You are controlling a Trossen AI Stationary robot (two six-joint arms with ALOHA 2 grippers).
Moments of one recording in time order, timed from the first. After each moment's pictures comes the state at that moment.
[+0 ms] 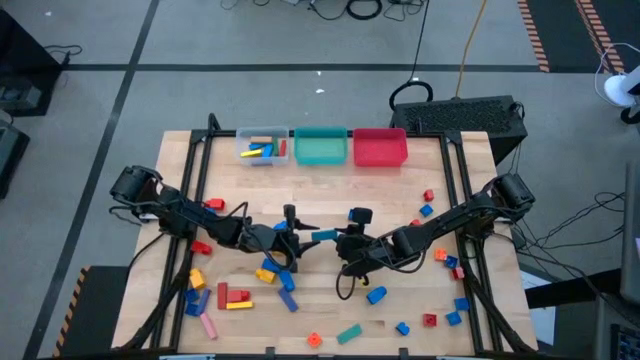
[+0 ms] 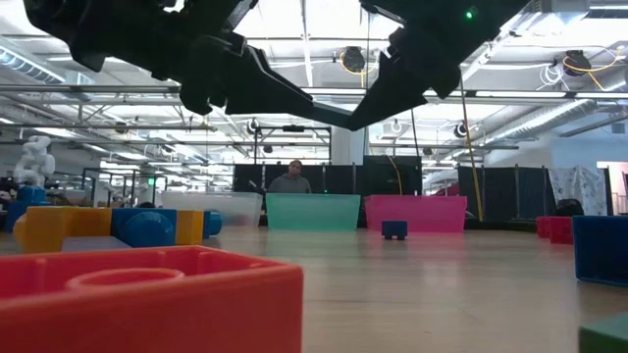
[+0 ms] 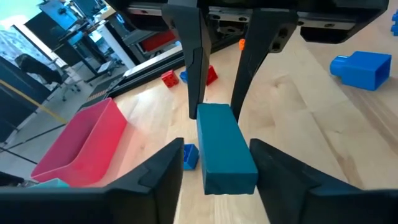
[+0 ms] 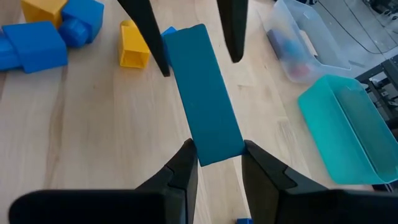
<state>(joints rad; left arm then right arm) -0.30 1.60 0.66 0.64 -0.43 0.35 0.37 1.70 1.08 -0.23 0.71 0.16</state>
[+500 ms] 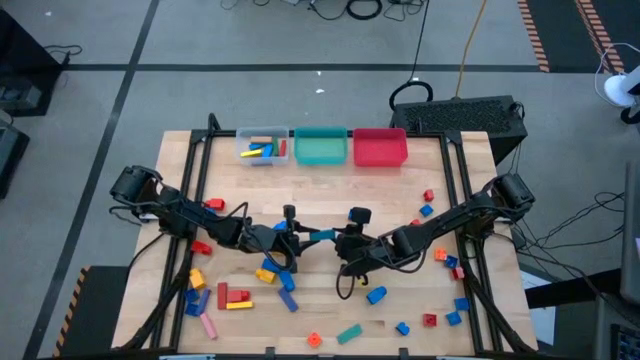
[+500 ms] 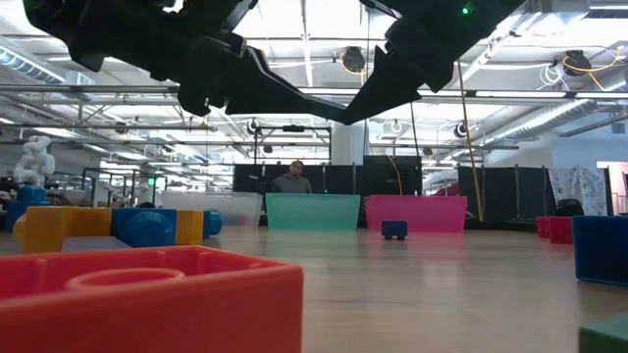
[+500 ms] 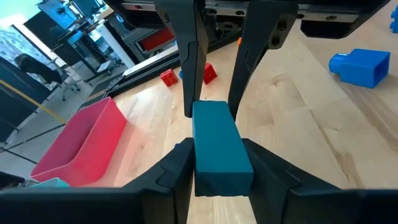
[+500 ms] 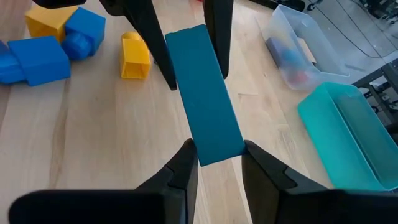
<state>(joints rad) -0.30 1.60 0.66 0.63 -0.44 0.35 0.37 1.70 1.08 -0.19 0.71 0.15</state>
